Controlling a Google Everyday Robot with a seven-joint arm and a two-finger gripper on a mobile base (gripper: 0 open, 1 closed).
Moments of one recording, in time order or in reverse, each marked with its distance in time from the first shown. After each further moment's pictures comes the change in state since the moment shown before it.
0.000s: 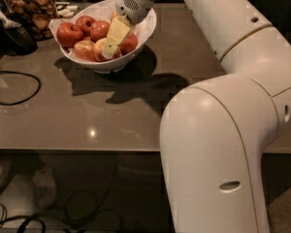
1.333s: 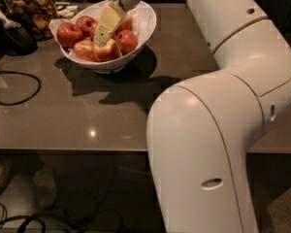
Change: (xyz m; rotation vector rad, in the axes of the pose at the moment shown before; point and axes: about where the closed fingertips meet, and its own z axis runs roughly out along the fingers) arm -0.030 0.011 -0.026 0.021 -0.037 -0.059
